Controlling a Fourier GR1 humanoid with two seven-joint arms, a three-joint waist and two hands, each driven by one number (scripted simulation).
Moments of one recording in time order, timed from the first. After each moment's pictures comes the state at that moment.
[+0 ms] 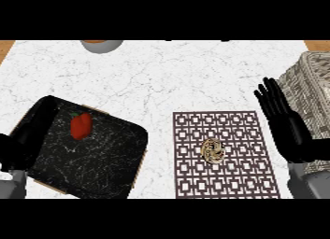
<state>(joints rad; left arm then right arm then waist) -0.09 0.50 -0.14 -1.30 0.31 0.10 -0.13 -0.16 -0.41 0.25 -1.51 -0.49 -0.13 -0.21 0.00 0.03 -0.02</state>
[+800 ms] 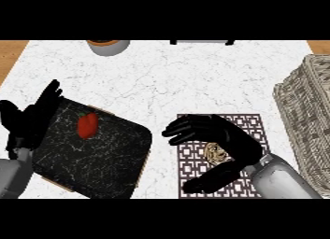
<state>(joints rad) -0.22 0.48 -0.12 -1.29 0.33 0.12 0.08 -0.40 -0.36 0.56 -1.56 -0.05 0.12 -0.53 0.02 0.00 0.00</state>
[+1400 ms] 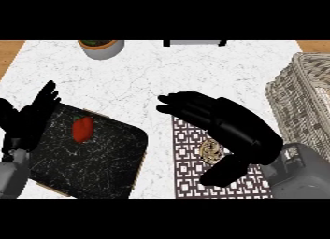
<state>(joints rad) -0.20 0.48 -0.10 -1.34 0.33 0.15 0.15 -0.58 -0.49 0.58 -1.80 0.19 0.16 0.11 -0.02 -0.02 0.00</state>
